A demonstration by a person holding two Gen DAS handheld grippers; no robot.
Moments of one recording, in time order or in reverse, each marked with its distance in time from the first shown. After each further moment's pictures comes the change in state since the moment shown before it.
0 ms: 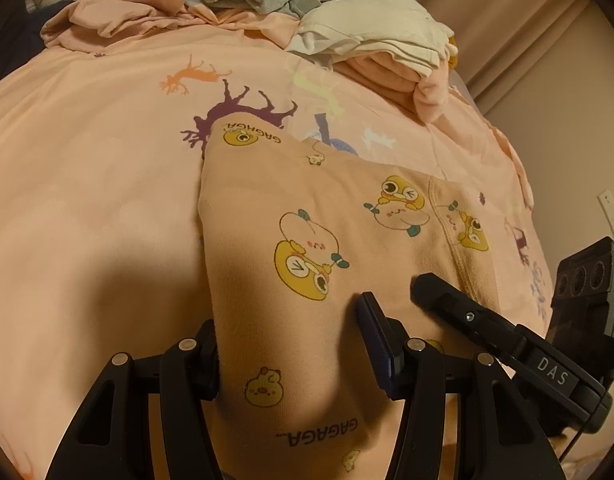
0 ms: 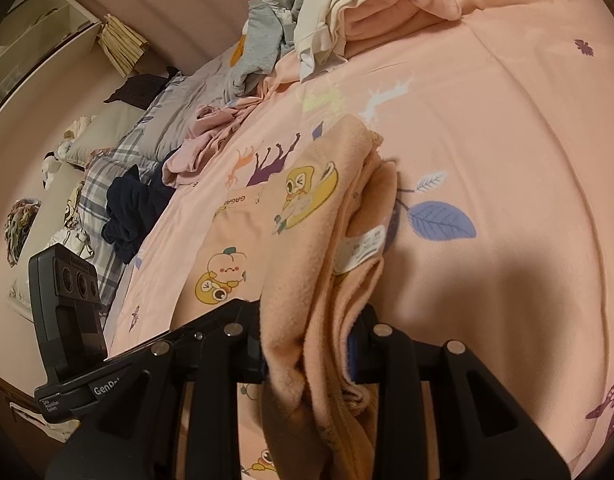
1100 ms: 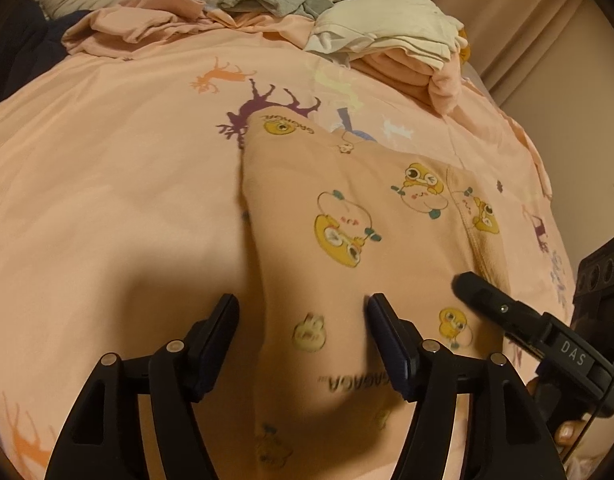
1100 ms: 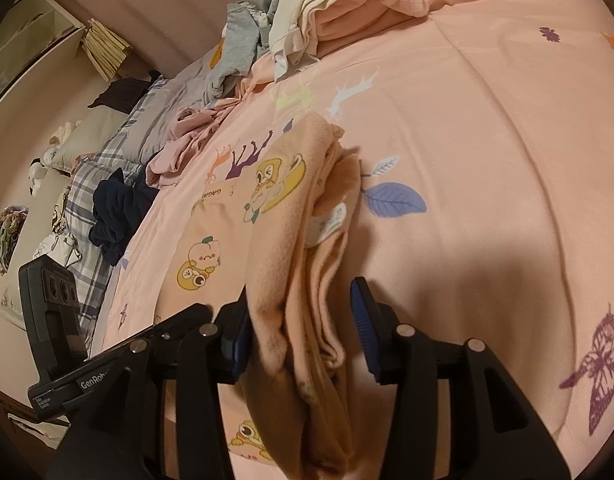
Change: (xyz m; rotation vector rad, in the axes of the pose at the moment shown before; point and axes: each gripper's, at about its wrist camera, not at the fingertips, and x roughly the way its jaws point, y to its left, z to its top) left arm -0.018 0.006 -0.014 0.026 0.002 0.098; right arm -0.017 -0.015 -0.011 0.031 -0.002 -0.062
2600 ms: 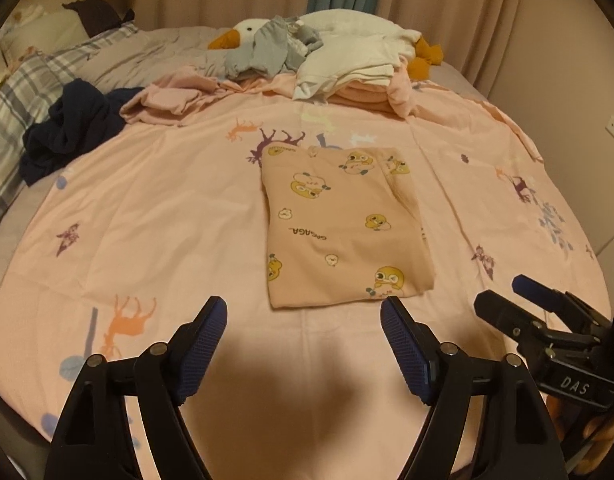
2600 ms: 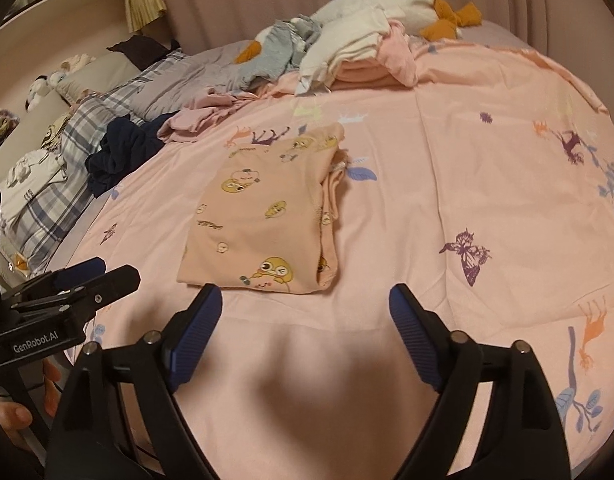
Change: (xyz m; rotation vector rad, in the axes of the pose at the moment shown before) left arm -0.124 -0.056 -0.089 0.161 -0.147 0.175; right arm -0.120 0.062 -0.091 -0.280 -0.090 -0.234
